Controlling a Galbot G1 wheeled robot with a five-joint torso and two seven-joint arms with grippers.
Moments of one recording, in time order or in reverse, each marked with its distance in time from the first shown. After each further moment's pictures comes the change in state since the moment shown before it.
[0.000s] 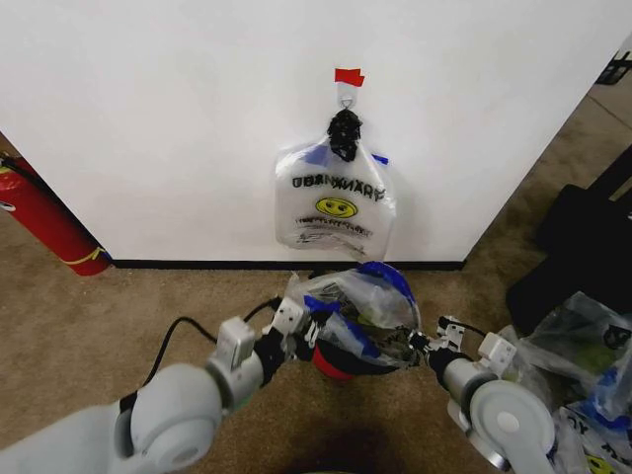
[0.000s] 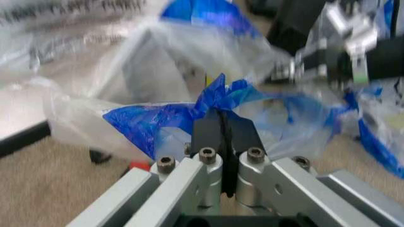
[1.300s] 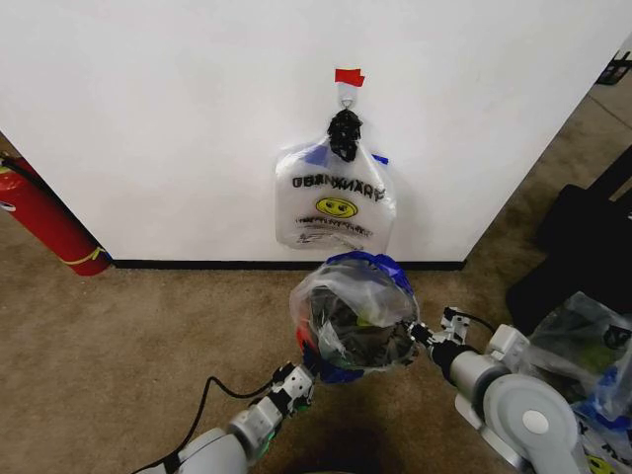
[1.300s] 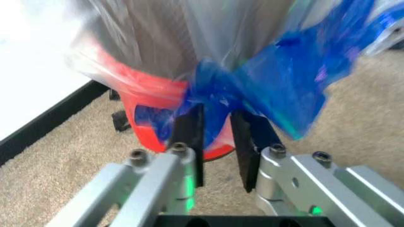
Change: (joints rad) left arm 0.222 -0.151 0.070 0.250 0.597 -0.118 0.057; right arm -0.013 -0.009 0.021 0.068 0.101 -0.032 0.050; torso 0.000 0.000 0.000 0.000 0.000
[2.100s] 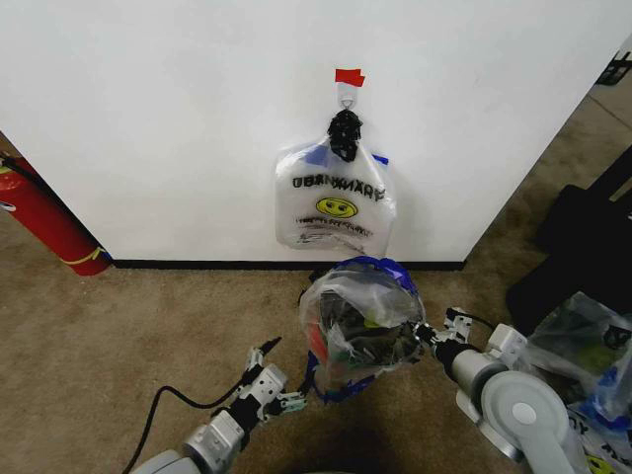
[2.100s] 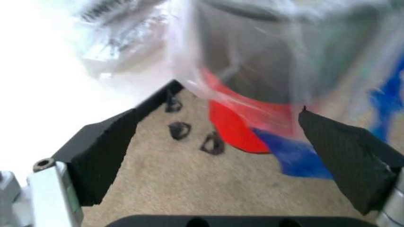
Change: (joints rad) left arm 0.184 0.139 -0.233 -0.171 -0.013 -0.022 -0.059; right arm 0.010 -0.036 0.009 -0.048 -0.075 0.016 -0.056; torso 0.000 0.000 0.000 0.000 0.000
